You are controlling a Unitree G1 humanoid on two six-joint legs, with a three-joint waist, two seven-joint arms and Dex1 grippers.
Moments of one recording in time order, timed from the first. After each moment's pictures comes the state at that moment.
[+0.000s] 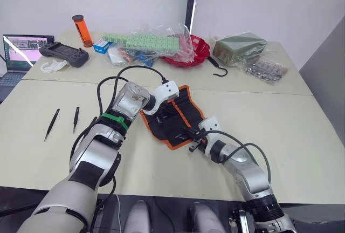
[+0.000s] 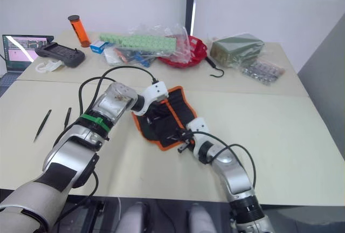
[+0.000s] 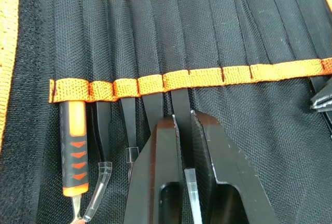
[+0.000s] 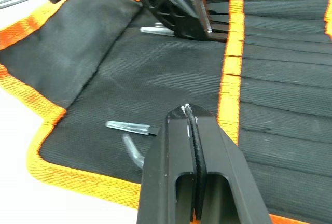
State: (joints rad) left arm -1.08 0.32 -0.38 0.76 0.07 0.48 -1.07; right arm -0.21 -0.23 0.19 -0.10 0.18 0.38 0.51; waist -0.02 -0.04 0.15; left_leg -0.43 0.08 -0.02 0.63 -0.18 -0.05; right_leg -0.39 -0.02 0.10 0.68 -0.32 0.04
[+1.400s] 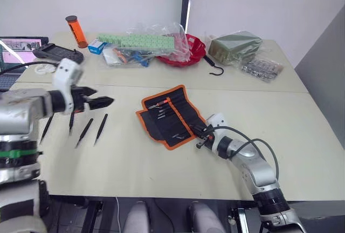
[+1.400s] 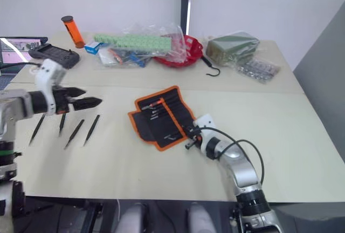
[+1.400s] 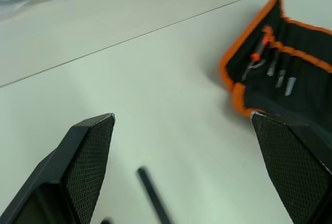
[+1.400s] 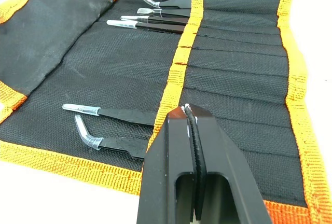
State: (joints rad) left arm -0.58 0.88 0.27 0.06 -0.25 1.01 -0.97; right arm -0.26 -0.30 0.14 -0.02 0.21 0.33 0.60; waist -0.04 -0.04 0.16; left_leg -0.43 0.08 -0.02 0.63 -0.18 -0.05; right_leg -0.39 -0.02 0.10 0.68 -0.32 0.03
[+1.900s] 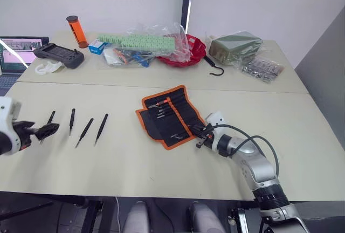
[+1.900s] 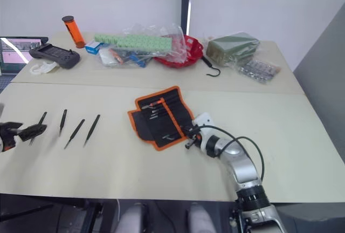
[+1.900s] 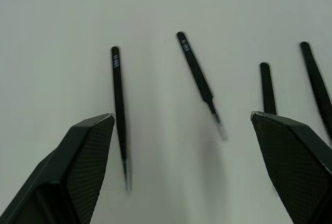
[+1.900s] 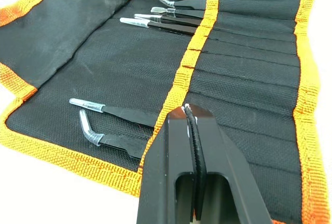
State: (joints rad) left arm -0.10 0.90 0.69 -0.03 -0.28 1.01 -0.78; right arm -0.30 -0.31 0.14 0.02 0.22 0.33 0.66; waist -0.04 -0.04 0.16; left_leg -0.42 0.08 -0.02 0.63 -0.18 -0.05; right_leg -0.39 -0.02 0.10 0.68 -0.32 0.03
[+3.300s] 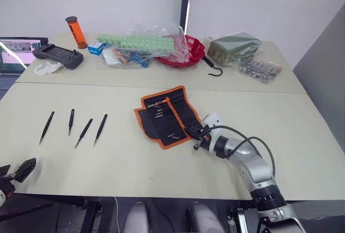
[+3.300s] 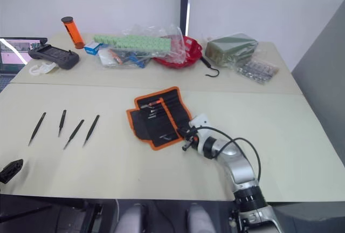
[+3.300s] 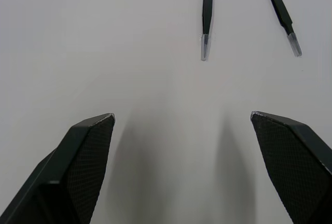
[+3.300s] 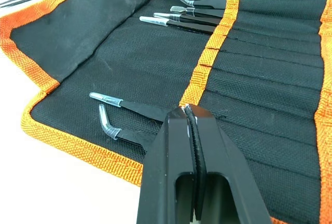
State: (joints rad) left arm 0.29 0.64 0.95 -0.07 -0.50 0.73 -0.65; right arm -0.30 -0.28 0.17 0.03 0.21 0.33 0.67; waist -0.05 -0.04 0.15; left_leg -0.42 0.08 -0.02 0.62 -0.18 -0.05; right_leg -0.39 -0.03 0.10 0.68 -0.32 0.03
